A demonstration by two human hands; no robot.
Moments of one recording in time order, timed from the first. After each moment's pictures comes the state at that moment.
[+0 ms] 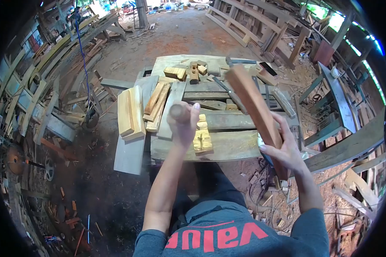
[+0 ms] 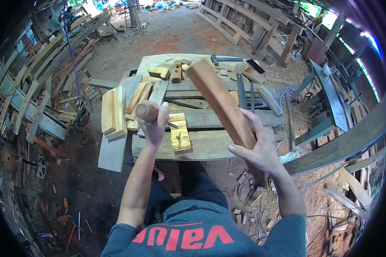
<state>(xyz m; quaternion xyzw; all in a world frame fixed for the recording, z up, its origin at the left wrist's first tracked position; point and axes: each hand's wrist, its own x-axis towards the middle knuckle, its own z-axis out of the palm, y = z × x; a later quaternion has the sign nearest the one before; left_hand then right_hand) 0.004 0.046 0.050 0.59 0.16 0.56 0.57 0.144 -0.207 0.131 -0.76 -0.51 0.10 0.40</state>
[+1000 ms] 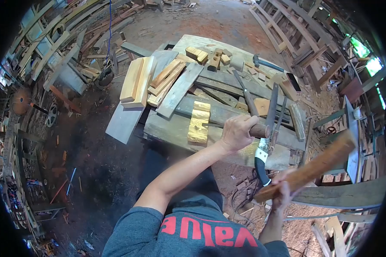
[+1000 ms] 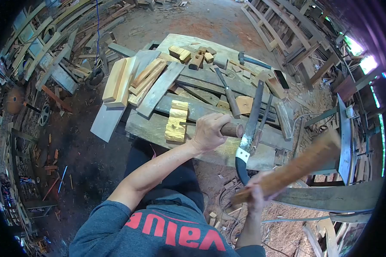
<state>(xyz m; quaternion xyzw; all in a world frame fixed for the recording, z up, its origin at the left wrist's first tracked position) 0.108 -0.045 0.015 0.85 0.16 0.43 0.28 0.184 -0.309 0.009 -0.58 -0.29 0.15 0.75</state>
